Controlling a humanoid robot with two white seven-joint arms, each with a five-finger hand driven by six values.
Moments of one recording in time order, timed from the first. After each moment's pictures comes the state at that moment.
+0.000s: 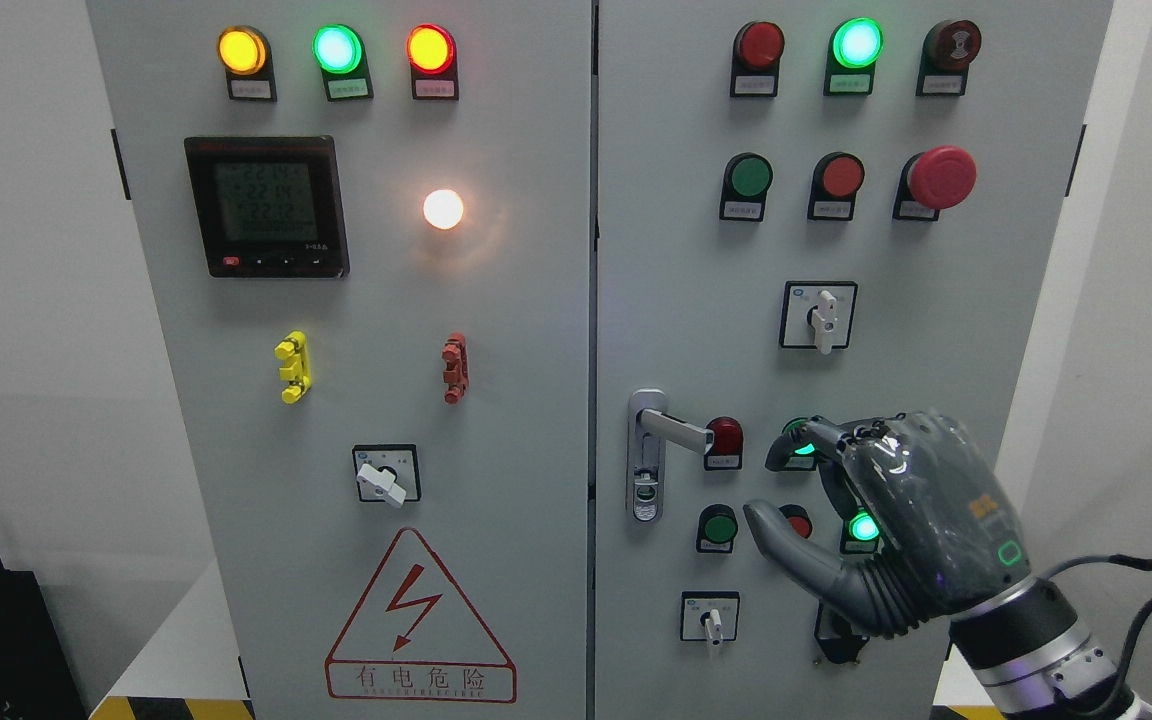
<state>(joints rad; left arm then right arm) 0.00 -0.06 0.00 0.00 -0.08 -0.05 0.02 -0.82 -0.88 0.81 -2.09 0.35 0.38 -0.37</state>
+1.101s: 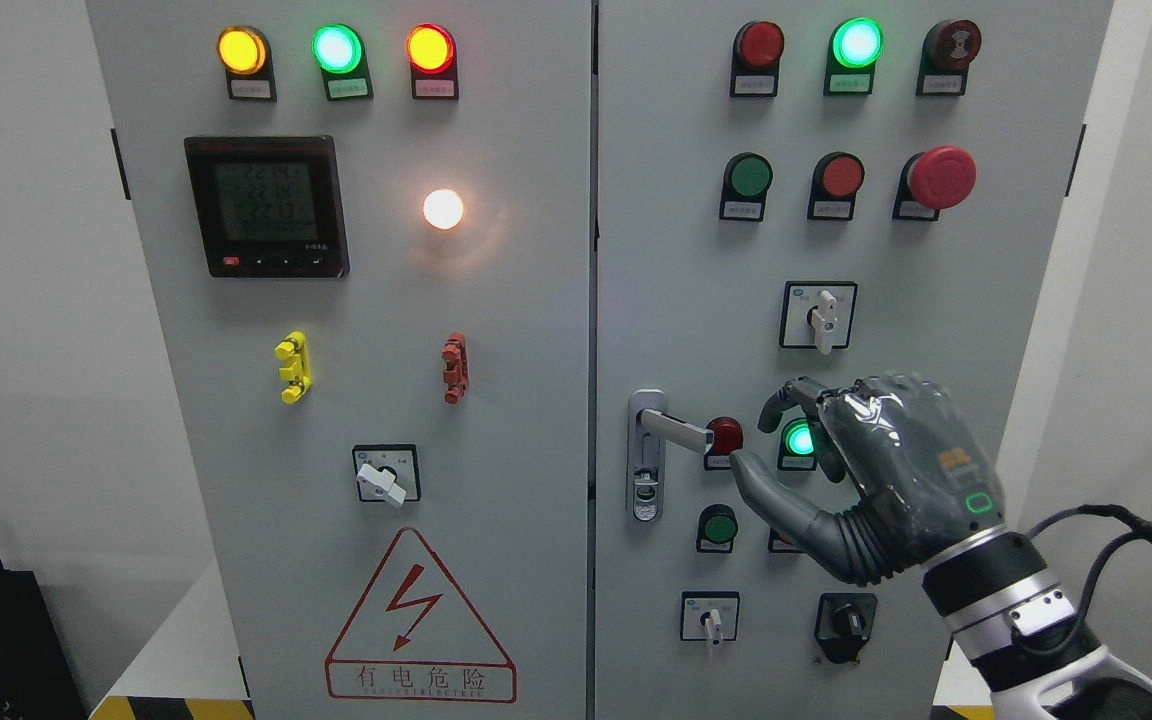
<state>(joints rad) 0.00 -0.06 0.00 0.00 -0.08 -0.05 0.02 -1.01 -0.86 0.99 -2.09 0.26 0.60 -0.34</state>
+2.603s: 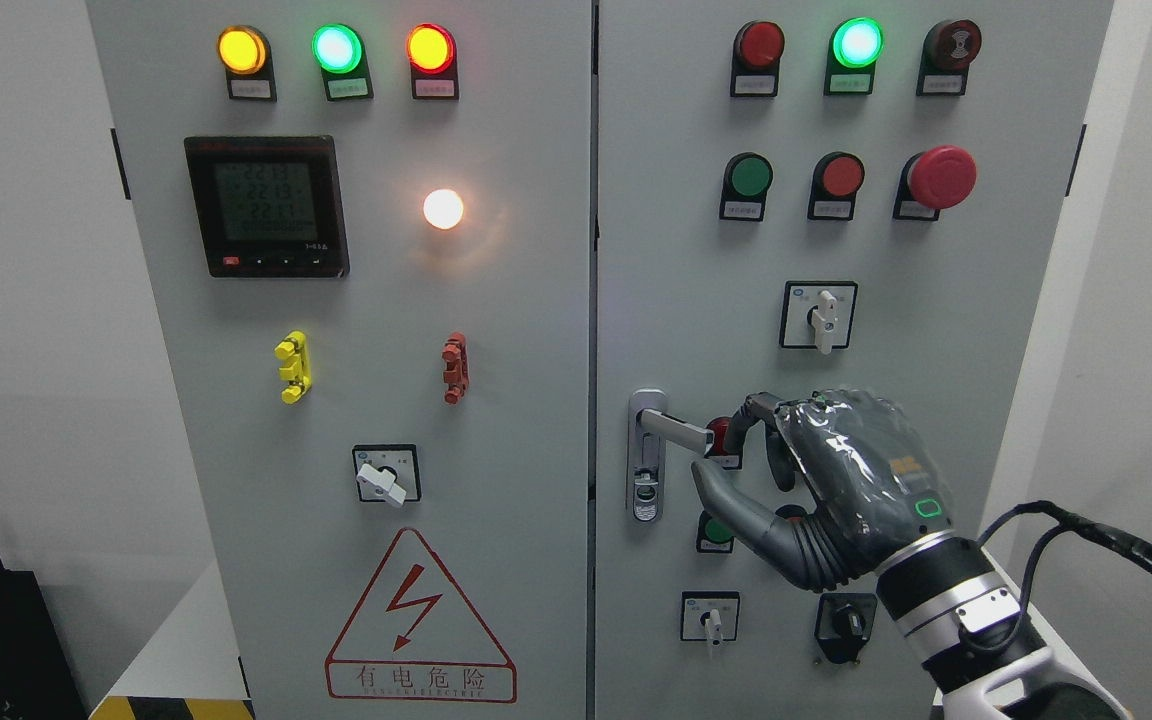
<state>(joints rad) 0.00 -0.06 0.00 0.00 -0.08 -0.05 0.02 -1.09 -0.84 1.07 -2.09 0.14 0.70 -0.36</state>
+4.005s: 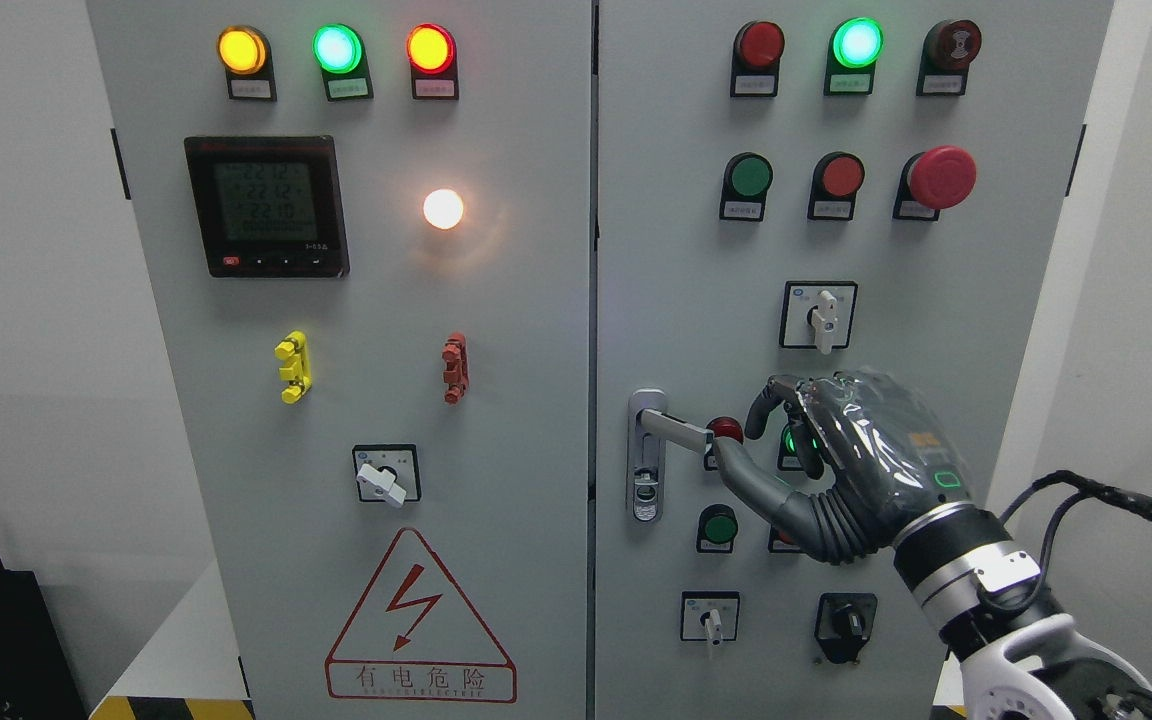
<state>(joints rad) 0.00 -0.06 0.00 0.00 -0.08 -0.05 0.02 -1.14 -0.85 1.06 -2.09 0.01 0.76 -0.35</state>
